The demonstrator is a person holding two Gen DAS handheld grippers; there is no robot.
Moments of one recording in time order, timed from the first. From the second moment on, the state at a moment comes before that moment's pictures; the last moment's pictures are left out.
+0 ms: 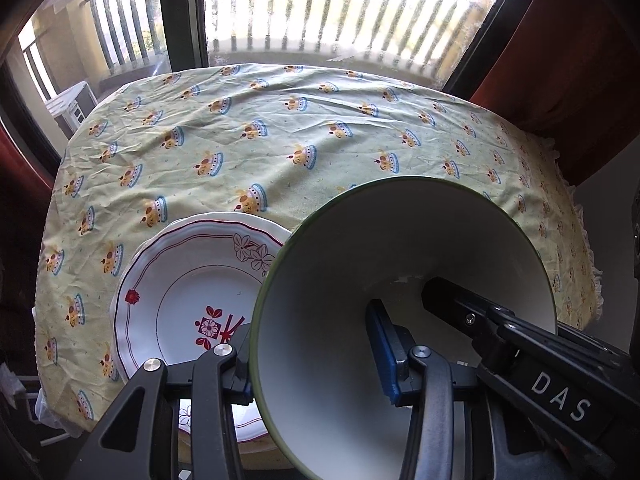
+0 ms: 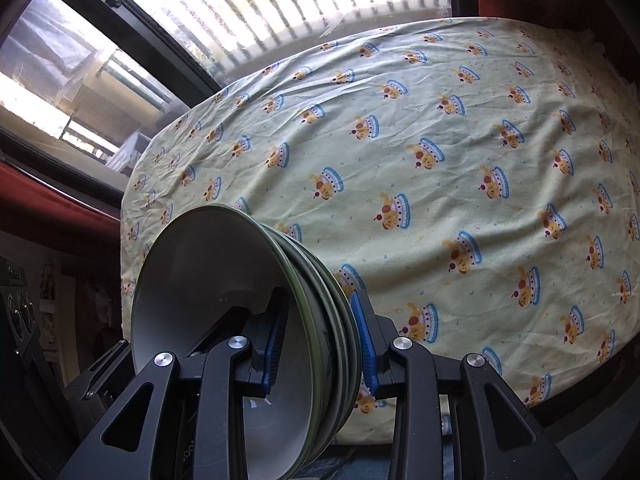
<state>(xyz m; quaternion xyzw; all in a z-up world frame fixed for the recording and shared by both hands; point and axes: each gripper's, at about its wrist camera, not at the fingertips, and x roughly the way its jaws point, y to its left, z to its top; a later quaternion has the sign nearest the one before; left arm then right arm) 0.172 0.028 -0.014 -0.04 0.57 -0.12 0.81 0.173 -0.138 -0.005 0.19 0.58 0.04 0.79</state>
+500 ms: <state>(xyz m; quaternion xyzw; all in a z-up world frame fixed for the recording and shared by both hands) 0.190 0.097 -0.029 -0.05 0.58 -0.13 0.80 0.190 -0.065 -0.017 0.18 0.59 0.04 0.78</state>
